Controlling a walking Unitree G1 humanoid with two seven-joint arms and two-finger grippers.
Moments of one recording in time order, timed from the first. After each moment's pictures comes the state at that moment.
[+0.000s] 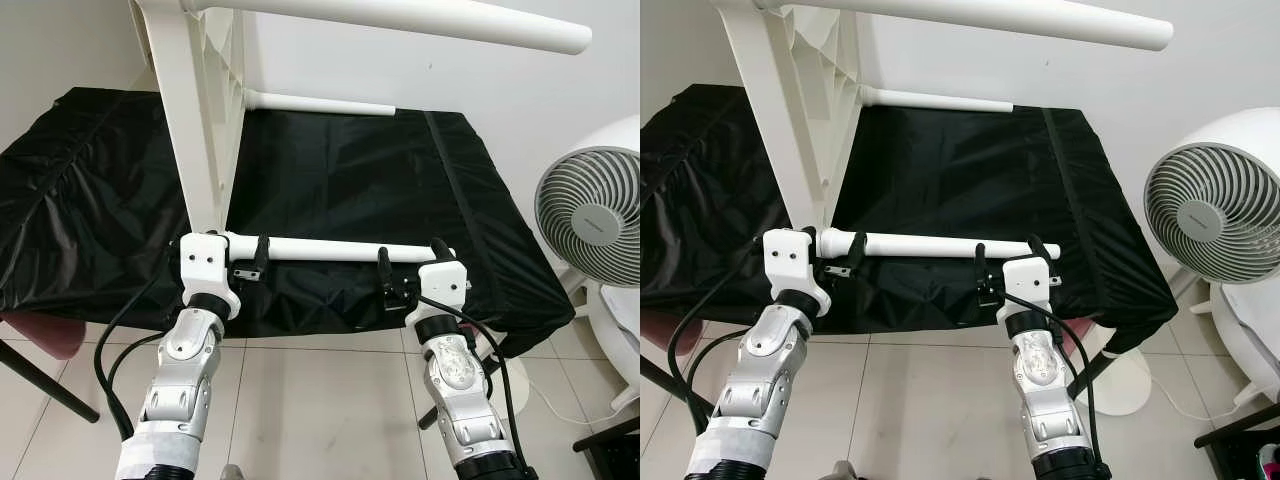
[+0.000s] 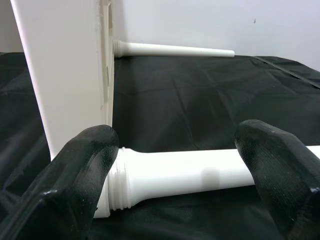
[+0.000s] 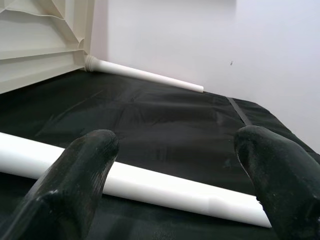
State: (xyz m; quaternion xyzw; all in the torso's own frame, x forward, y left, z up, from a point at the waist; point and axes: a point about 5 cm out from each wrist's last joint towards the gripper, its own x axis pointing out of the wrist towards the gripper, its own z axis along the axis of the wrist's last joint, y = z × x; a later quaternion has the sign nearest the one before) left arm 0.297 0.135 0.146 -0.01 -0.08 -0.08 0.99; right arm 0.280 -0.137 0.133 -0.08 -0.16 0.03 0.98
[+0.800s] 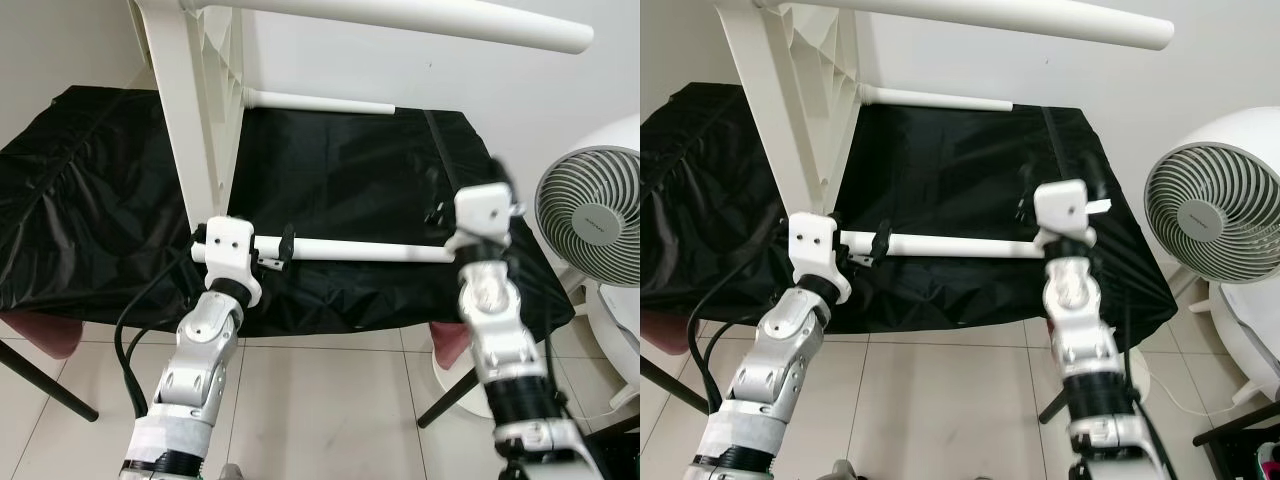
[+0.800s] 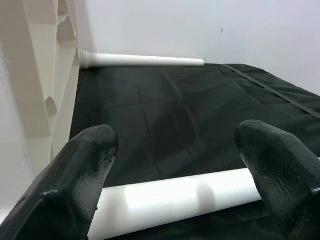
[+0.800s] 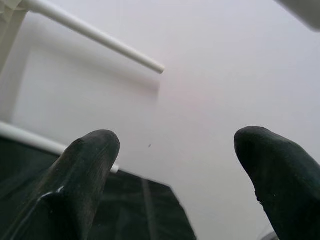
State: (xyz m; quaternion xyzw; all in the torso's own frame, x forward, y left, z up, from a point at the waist) left arm 0.306 0.113 0.166 -0.02 -0.09 -0.13 0.99; right arm 0.332 -0.174 0.231 -0.19 -0.30 -0.08 0.93
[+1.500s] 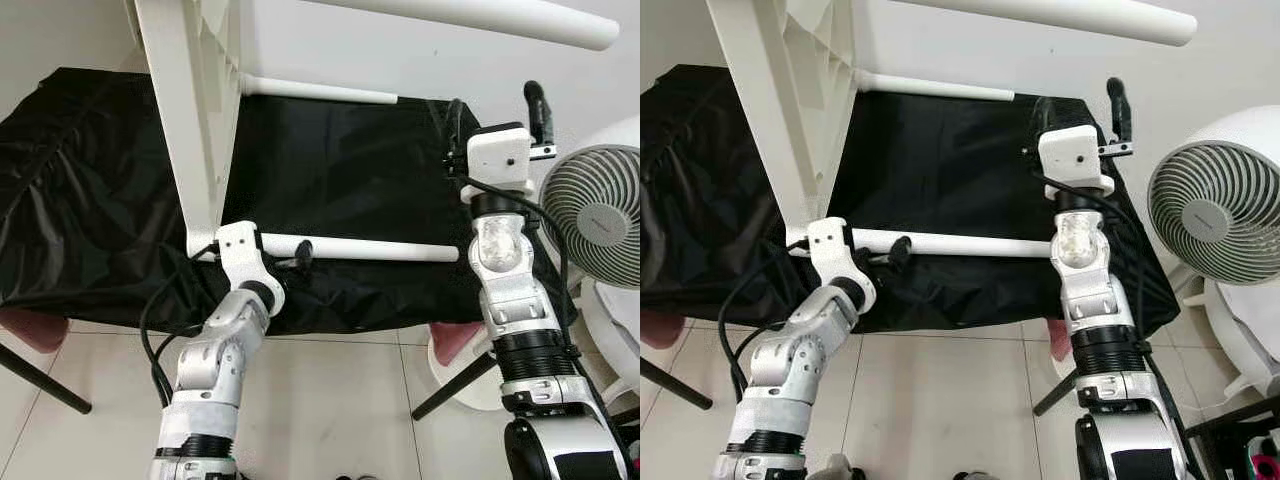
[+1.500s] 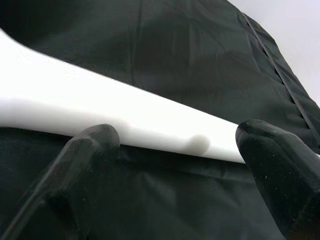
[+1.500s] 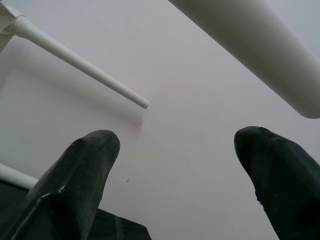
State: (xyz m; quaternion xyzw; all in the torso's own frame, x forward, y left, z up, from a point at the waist) left arm 0.313 0.089 0.149 -0.23 0.09 -0.12 0.96; right arm 0.335 -0.169 0.267 -0.23 -0.38 -0.10 0.89
